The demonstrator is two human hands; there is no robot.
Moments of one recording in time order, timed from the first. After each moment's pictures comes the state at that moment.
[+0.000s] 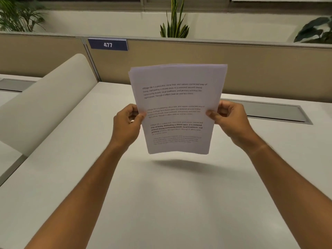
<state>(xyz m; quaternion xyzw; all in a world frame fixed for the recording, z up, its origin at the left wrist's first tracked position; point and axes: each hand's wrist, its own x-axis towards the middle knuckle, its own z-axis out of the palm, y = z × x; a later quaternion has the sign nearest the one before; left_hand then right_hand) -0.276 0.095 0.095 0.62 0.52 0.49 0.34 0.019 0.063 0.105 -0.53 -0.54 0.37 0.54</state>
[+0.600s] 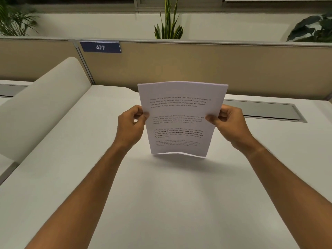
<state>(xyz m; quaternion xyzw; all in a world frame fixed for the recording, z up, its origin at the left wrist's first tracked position) -0.249 0.108 0.091 0.67 0.50 0.46 0.29 0.039 0.059 0.093 -0.55 -0.55 0.33 0.53</state>
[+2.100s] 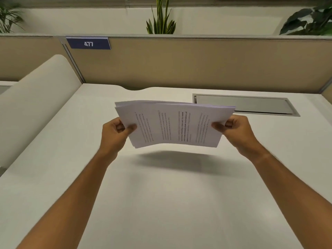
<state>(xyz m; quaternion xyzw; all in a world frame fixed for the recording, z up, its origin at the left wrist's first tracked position) -0.278 0.120 0.051 0.57 0.51 0.49 0.43 0.077 0.042 0.064 -0.60 -0.50 0.35 0.52</state>
